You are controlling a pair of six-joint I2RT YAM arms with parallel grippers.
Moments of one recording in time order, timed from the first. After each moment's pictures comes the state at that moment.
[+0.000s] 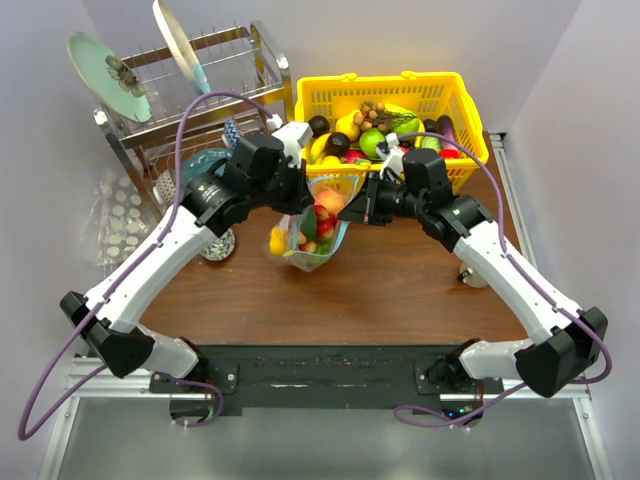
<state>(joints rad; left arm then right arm) -0.70 1.42 1.64 -0.81 0.03 -0.38 0.54 1.30 1.30 -0.51 -0.41 0.64</state>
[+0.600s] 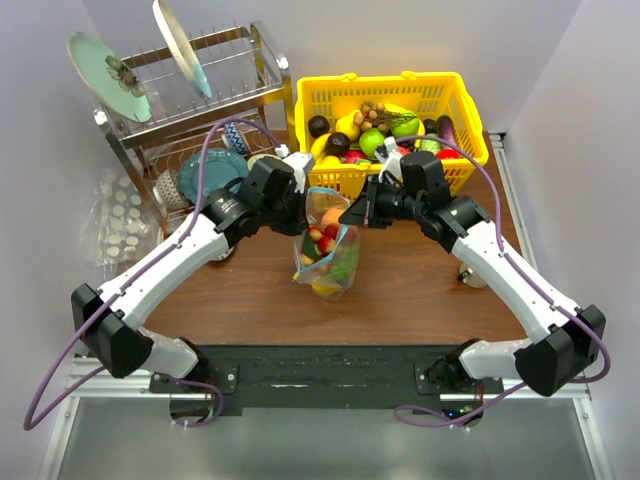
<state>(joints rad) -0.69 1.41 1.41 -0.74 0.02 -0.38 0.54 1.30 1.28 -0.52 -0.40 0.63</state>
